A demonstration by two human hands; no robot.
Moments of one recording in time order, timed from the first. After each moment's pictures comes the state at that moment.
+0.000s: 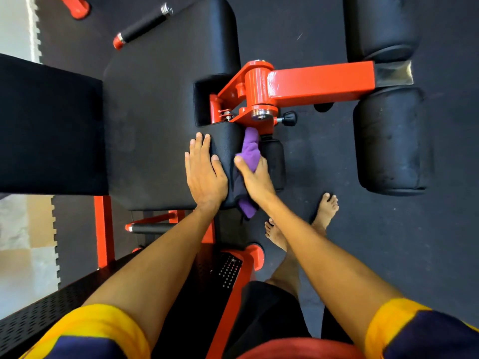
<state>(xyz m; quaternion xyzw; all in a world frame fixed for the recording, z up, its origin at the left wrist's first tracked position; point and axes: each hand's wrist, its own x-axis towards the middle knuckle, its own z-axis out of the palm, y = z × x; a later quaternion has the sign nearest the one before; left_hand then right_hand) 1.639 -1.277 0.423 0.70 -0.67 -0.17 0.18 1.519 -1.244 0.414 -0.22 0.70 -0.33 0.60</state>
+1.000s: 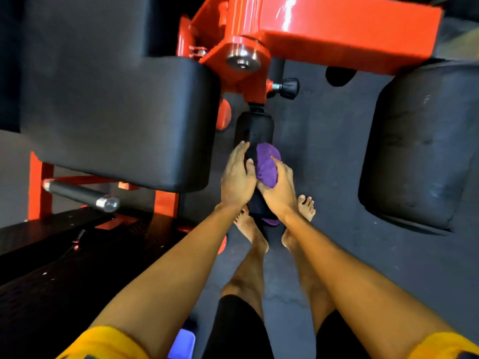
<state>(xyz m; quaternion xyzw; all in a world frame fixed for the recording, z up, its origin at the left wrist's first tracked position) 1.525 -1.205 0.274 0.72 -0.53 -0.42 0.14 1.405 -1.165 0.253 -0.38 0.73 -0.19 0.54</state>
